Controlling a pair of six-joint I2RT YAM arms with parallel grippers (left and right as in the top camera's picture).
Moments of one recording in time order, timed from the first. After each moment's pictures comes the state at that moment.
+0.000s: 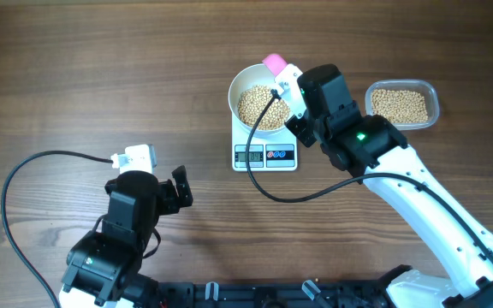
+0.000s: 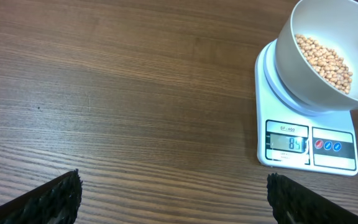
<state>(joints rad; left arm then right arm) -0.37 0.66 0.61 -0.70 -0.24 -0.42 0.54 1.44 1.20 -0.60 0.19 -0.37</state>
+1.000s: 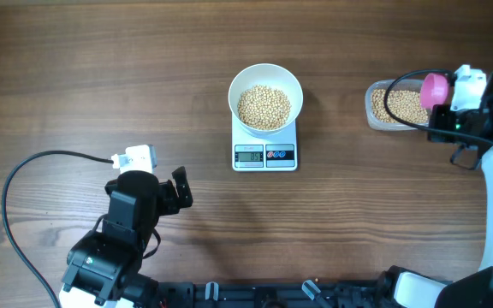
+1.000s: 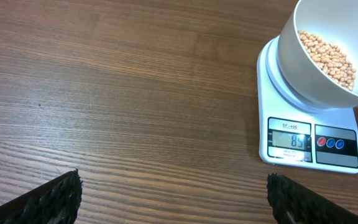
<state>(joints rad) -0.37 0.66 0.61 -0.71 -0.24 -0.42 -0.33 1.41 1.19 -0.86 -0.12 -0.24</state>
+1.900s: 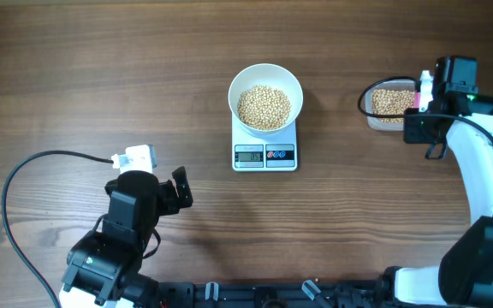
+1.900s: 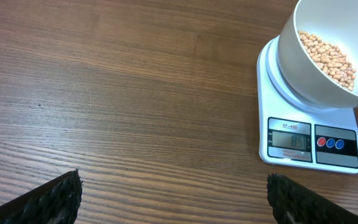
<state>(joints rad) -0.37 0.66 0.61 -0.71 -0.24 -0.42 -0.17 1.59 1.18 -0.86 0.17 -0.15</state>
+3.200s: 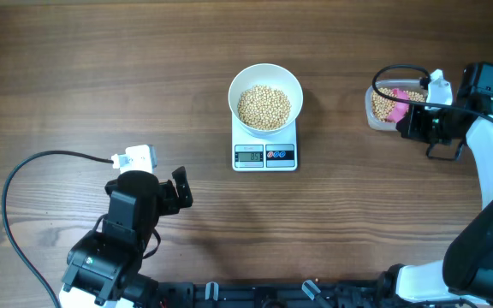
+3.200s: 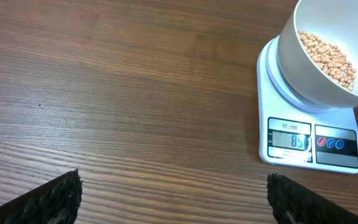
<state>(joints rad) -0.37 0.66 0.61 -0.71 -0.24 -0.42 -0.31 1.63 1.18 -0.84 -0.39 -0.13</state>
